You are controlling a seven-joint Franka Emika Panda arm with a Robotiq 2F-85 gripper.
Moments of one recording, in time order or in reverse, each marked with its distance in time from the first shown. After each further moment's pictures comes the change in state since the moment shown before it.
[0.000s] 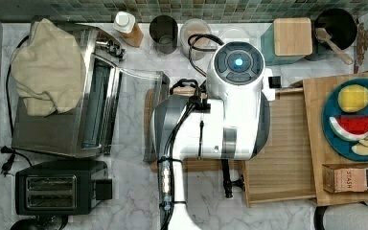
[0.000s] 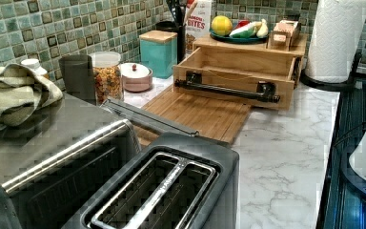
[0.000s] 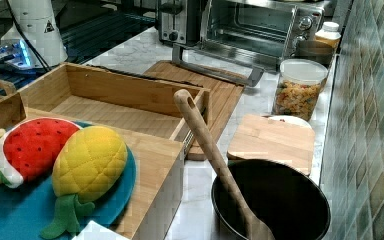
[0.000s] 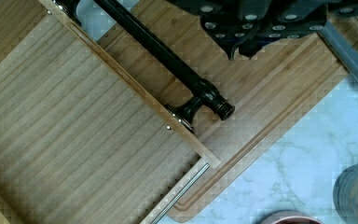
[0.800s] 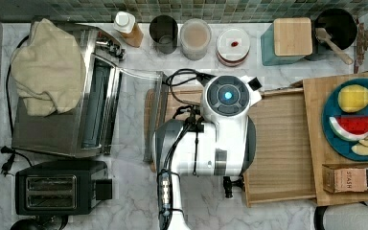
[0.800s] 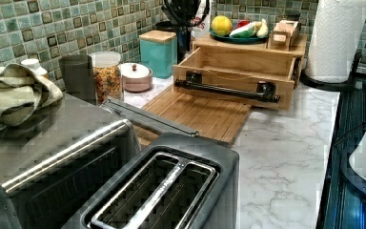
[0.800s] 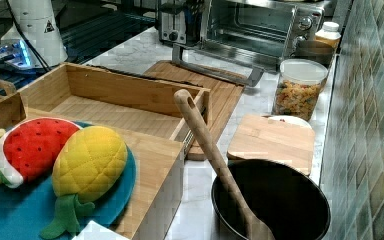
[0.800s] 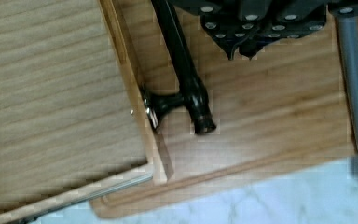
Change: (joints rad) arm 0.008 -0.063 0.005 -0.261 0.013 0.230 -0.481
